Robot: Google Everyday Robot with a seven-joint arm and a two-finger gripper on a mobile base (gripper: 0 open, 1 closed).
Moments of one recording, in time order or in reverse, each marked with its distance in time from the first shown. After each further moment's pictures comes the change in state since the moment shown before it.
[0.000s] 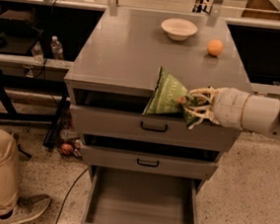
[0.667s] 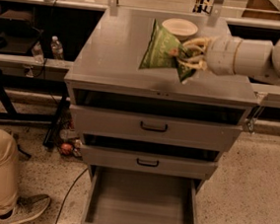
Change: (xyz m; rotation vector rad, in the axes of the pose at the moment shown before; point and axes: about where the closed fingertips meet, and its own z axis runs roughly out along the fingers) arm -0.031 -0.121 0.043 0.030 -0.022 -0.100
